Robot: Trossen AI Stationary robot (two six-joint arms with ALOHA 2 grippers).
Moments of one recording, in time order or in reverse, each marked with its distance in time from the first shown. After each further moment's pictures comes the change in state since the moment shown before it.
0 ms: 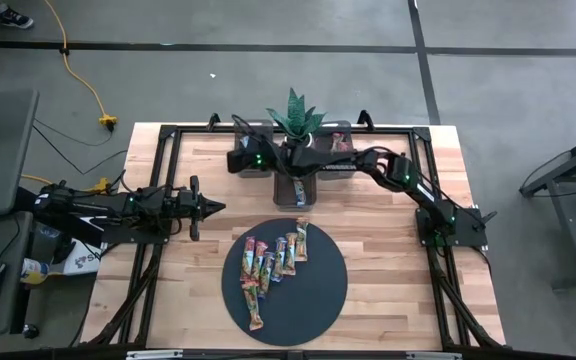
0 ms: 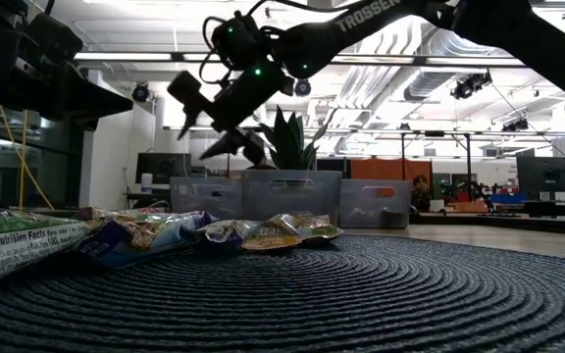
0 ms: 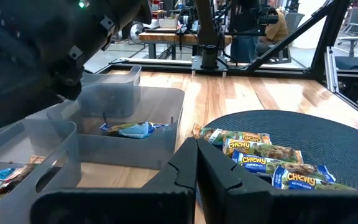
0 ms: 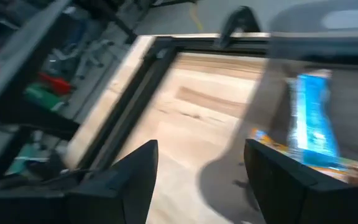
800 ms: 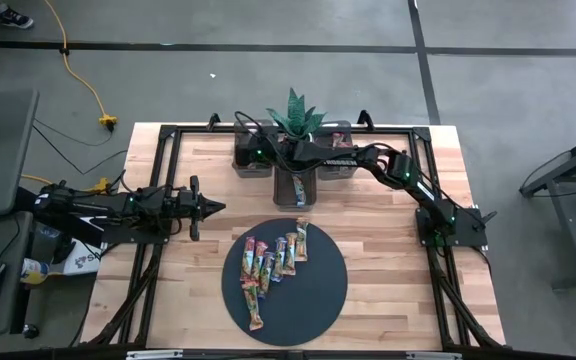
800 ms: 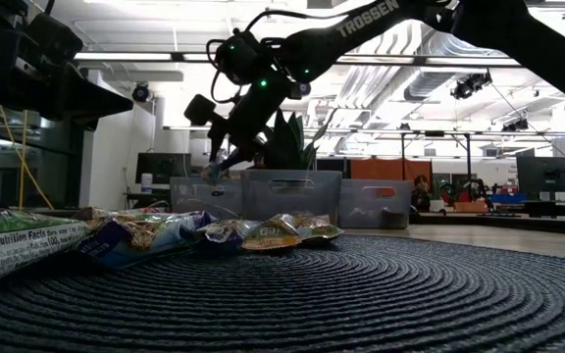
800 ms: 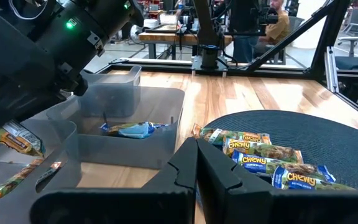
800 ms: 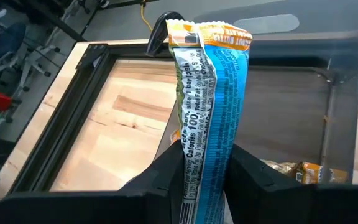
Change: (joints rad) left arm 0.000 0.000 0.000 0.000 0.000 0.000; right arm -0.042 0.000 0.000 -0.176 0.108 0.064
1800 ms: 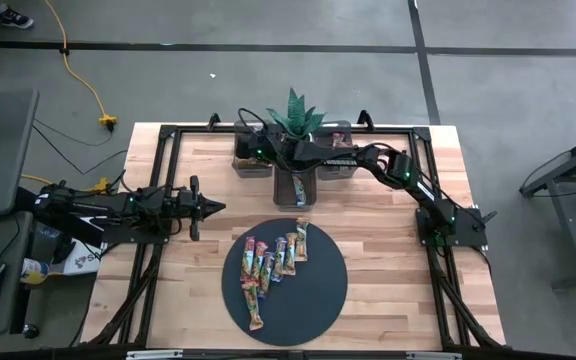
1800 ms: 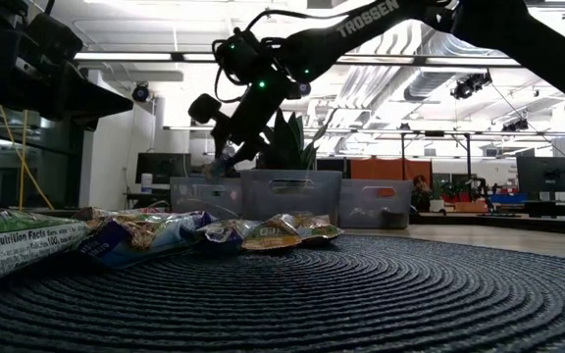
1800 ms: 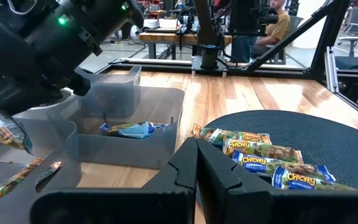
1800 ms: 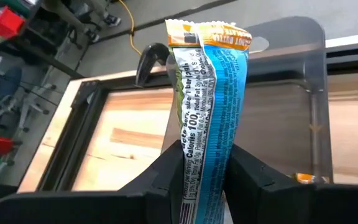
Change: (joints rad) left arm 0.000 0.000 0.000 0.000 0.000 0.000; right arm -0.001 0.000 0.000 0.006 0.102 0.136
